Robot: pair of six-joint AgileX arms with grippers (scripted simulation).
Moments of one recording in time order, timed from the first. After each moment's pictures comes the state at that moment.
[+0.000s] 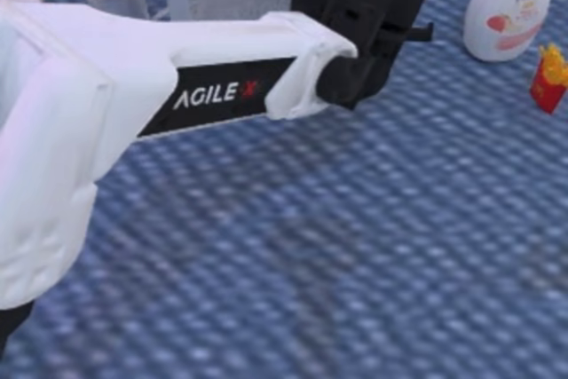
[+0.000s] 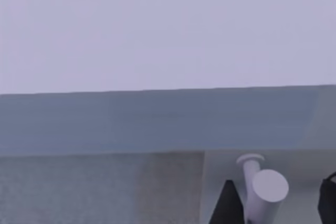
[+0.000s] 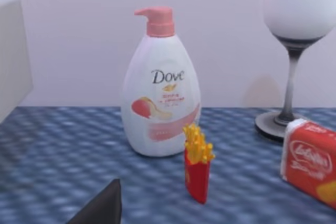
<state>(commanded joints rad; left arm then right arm) -0.77 2.21 1.66 -0.05 -0.64 -0.35 0.00 0.00 0.00 0.00 0.00 0.00</state>
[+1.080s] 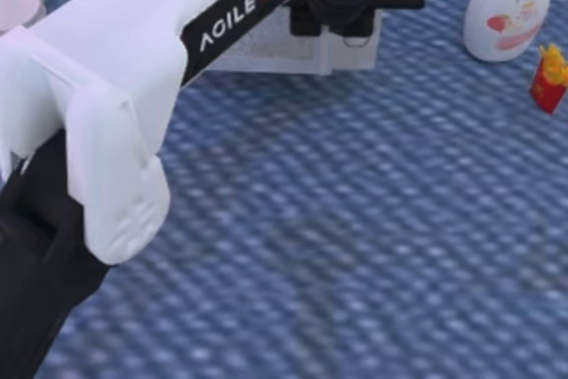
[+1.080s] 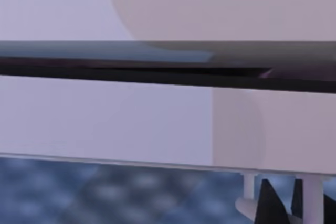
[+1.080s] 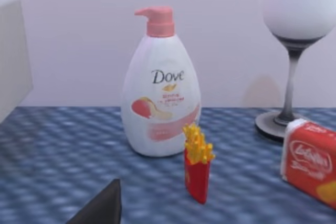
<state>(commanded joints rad) -0.69 2.52 2.55 -1.12 -0.36 -0.58 0.00 0.00 0.00 0.00 0.00 0.00</state>
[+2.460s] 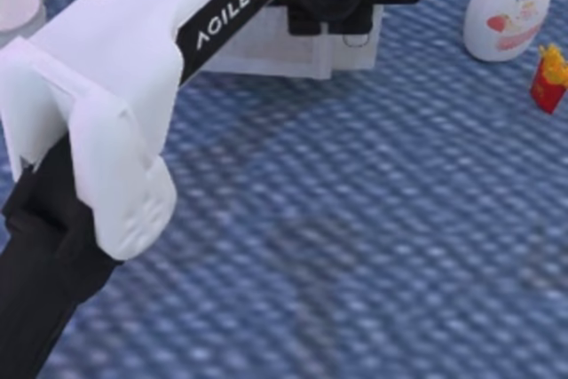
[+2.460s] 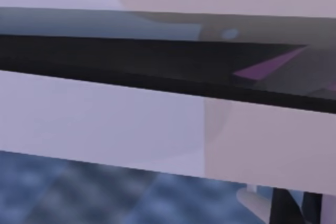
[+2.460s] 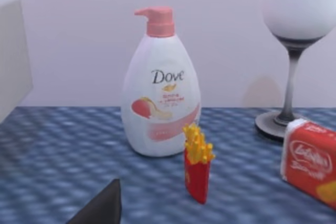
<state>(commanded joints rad) -0.67 2.56 2.67 -1.25 -0.32 -0.61 0.00 0.00 0.00 0.00 0.00 0.00</state>
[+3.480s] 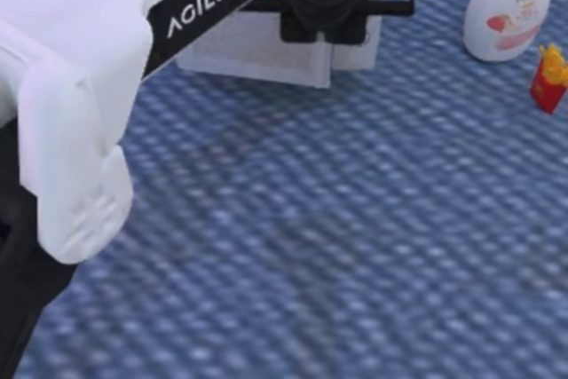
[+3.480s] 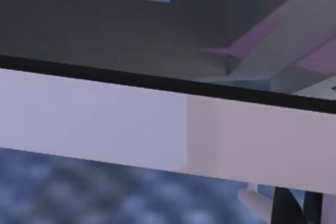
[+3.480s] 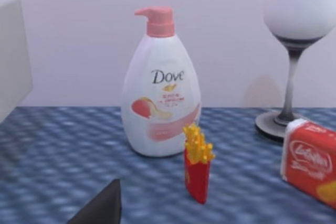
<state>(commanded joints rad) -0.67 2.39 2.35 -1.08 -0.29 -0.53 0.00 0.00 0.00 0.00 0.00 0.00</state>
